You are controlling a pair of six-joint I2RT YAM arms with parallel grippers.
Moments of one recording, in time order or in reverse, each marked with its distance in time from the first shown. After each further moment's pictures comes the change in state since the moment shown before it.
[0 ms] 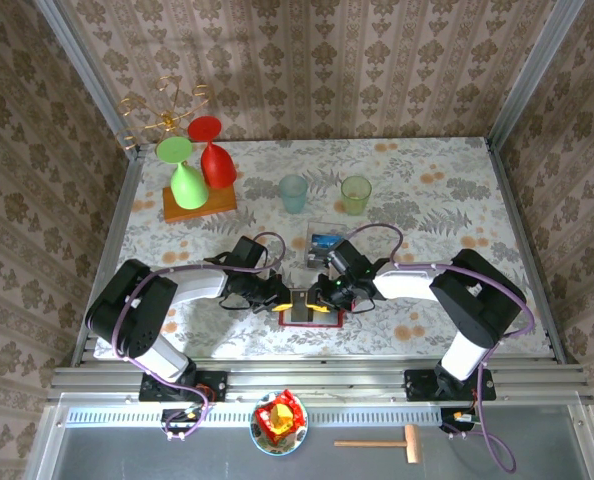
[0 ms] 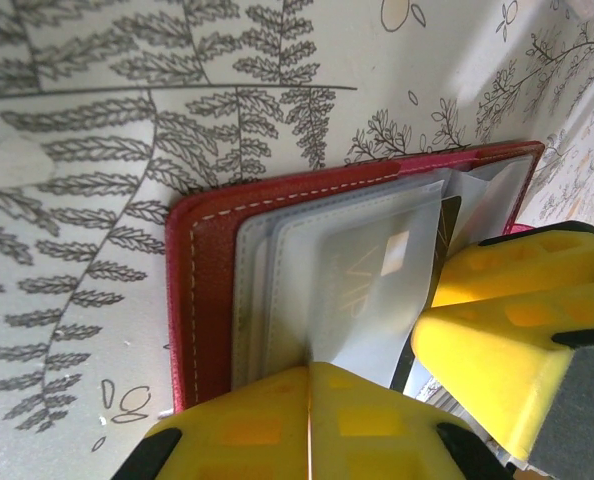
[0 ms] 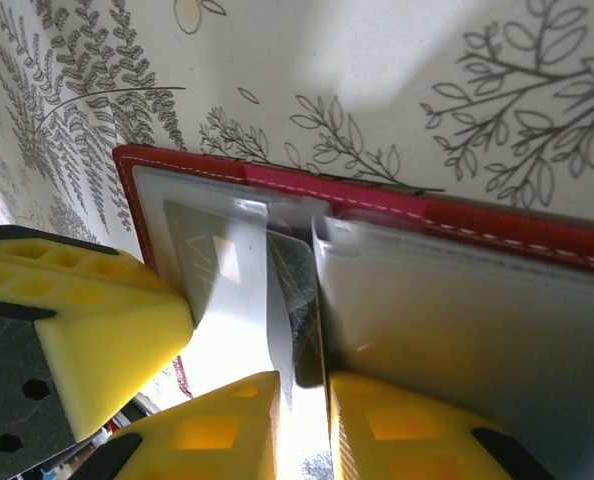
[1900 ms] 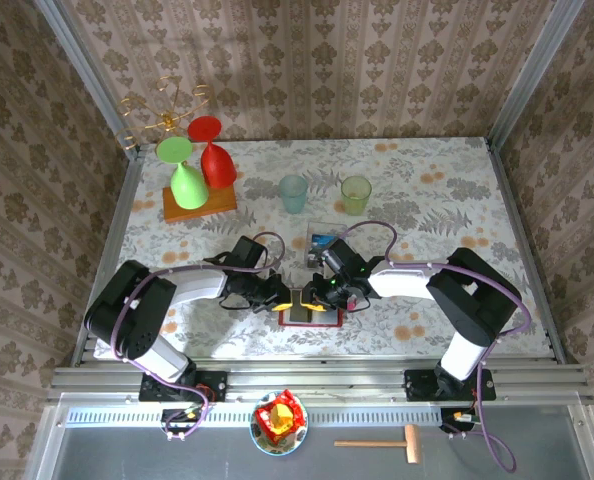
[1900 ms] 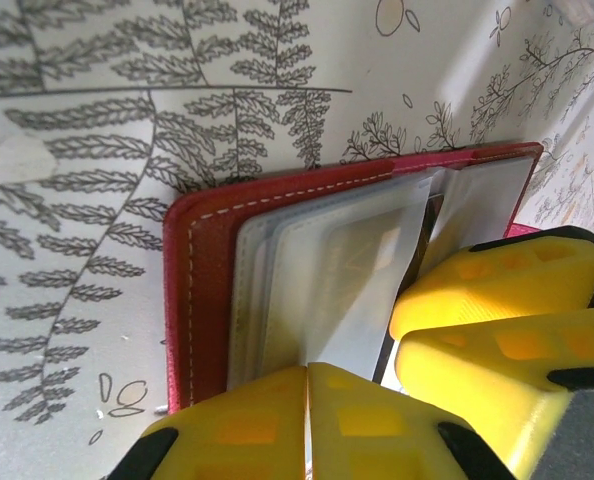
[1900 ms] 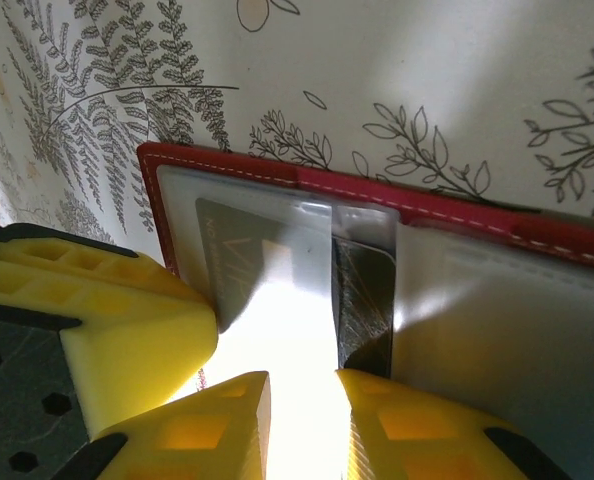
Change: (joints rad) left arm 0.000 -0.010 0.001 0.000 0.000 -0.014; right arm 0.027 0.022 0.056 -0.043 0.026 -0.030
